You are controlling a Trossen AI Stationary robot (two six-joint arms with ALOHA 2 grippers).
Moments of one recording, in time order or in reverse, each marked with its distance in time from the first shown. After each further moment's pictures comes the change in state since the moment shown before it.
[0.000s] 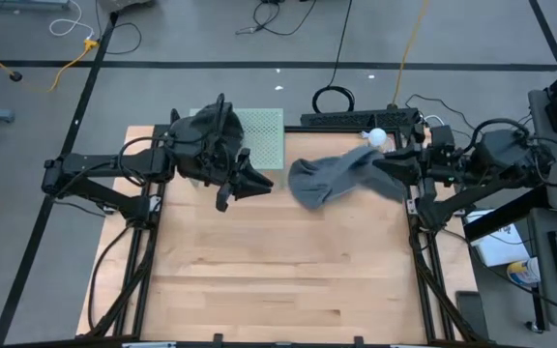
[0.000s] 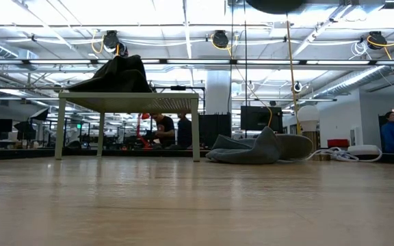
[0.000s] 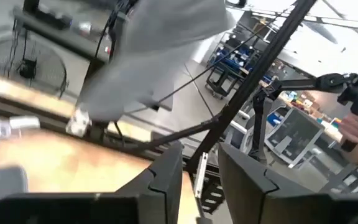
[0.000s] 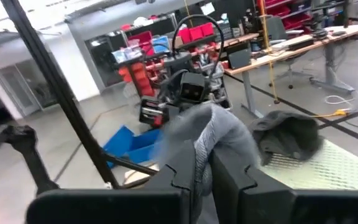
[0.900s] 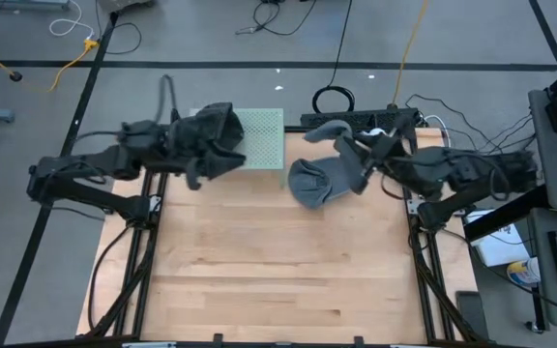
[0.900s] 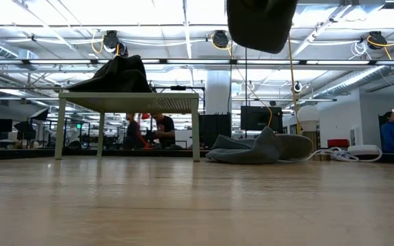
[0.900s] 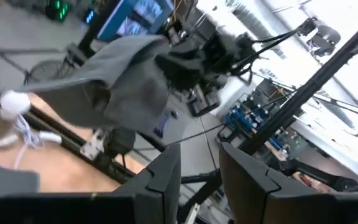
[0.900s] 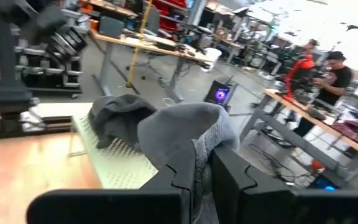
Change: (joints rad) left arm -0.005 -0.195 0.000 -0.070 -0.234 -0.214; right arm -0.089 0.215 0.001 0.022 0.468 -0.501
